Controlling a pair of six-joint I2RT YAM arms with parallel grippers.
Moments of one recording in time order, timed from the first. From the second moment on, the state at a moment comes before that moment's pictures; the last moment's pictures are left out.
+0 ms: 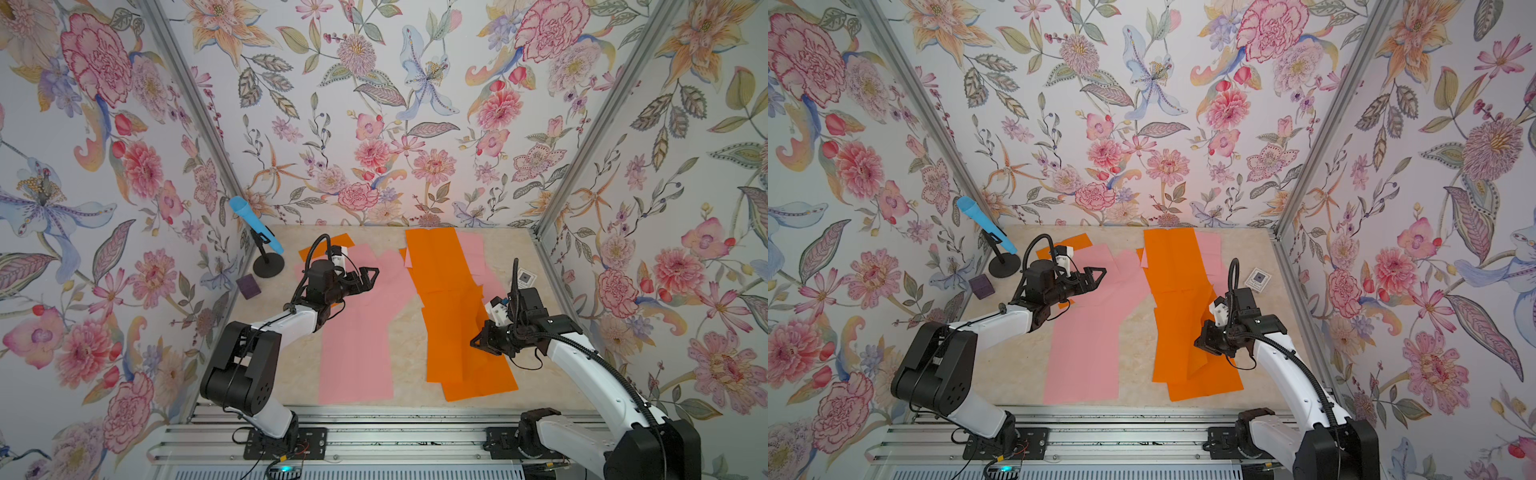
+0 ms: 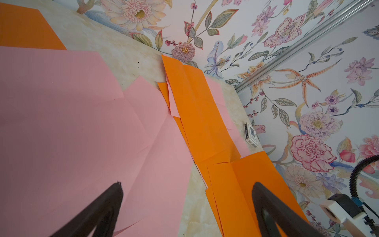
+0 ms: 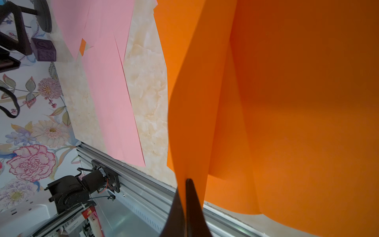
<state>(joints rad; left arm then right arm) -0.31 1.60 0.82 0.42 0.39 -0.60 0.21 1.10 0.78 -0.87 -0.51 0.44</state>
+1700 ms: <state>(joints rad) -0.70 1.78 0.83 0.56 0.41 -0.75 0.10 1.23 0.98 -1.00 0.06 0.39</state>
